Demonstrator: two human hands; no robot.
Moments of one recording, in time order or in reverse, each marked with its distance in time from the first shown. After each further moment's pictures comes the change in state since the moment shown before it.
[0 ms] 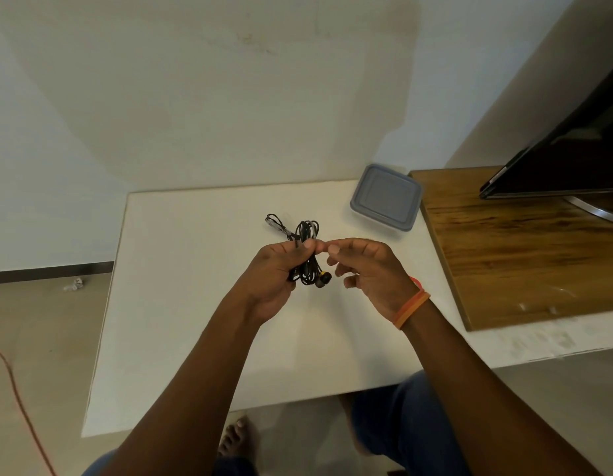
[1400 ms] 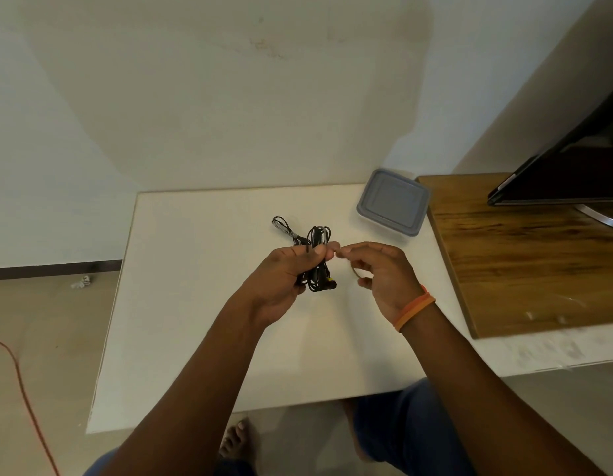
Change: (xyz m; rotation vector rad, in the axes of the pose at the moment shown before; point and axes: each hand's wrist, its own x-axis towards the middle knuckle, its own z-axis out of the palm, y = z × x) left_hand -0.002 0.002 0.000 -0.029 -0.074 -0.027; right_hand 0.002 0.001 0.000 0.050 0.192 0.077
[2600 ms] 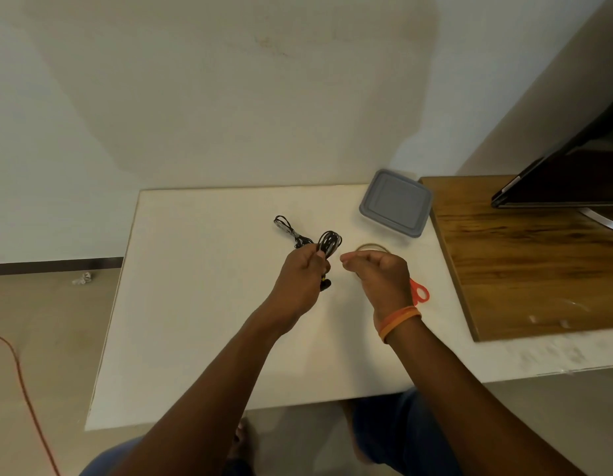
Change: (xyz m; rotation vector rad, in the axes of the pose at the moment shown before) left_hand 0.012 -0.020 0.021 0.291 0.231 0.182; right_hand -0.005 0.007 0.022 -0.127 0.277 -0.057
